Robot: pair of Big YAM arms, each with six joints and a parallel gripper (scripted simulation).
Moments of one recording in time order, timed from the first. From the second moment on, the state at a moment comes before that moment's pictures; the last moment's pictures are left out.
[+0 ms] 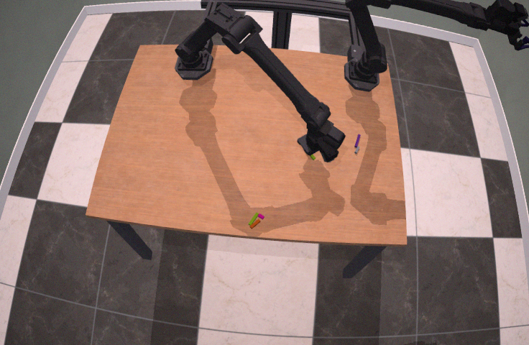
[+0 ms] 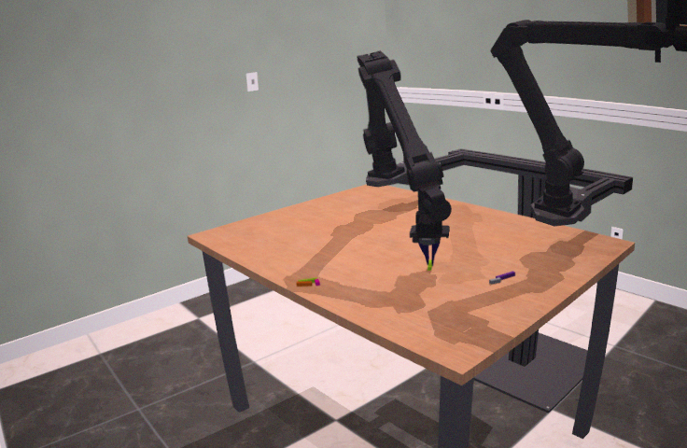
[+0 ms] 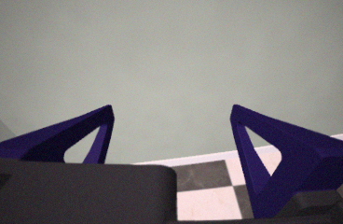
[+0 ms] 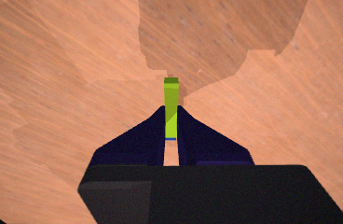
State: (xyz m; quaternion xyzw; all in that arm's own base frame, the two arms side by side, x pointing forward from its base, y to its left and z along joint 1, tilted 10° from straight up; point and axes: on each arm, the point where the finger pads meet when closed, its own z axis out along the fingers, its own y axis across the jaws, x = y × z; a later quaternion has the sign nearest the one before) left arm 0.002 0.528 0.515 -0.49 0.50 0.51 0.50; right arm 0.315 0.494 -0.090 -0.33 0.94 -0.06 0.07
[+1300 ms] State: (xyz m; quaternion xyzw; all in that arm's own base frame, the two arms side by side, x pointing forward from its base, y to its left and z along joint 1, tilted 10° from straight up) left arm 0.002 0.528 0.515 -0.49 0.50 0.51 0.50; right arm 0.316 0.495 -0.089 -0.33 0.94 -0.06 0.07
